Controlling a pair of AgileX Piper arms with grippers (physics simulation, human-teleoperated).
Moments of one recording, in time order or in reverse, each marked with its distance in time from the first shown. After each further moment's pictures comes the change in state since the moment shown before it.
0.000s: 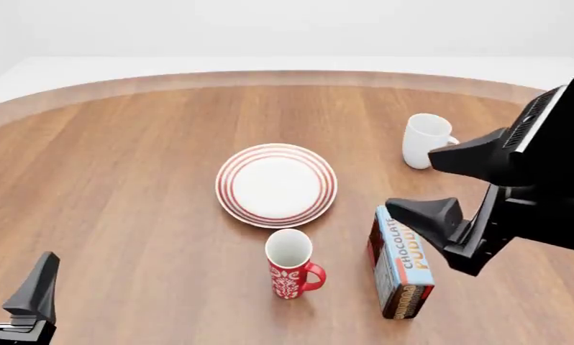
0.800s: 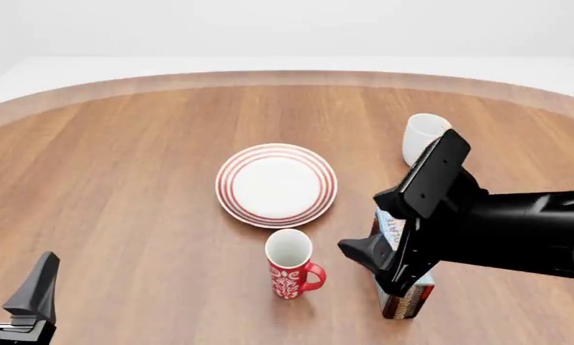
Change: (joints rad) left arm 0.000 0.000 0.000 0.000 0.000; right arm 0.080 0.183 0.069 -0.061 0.040
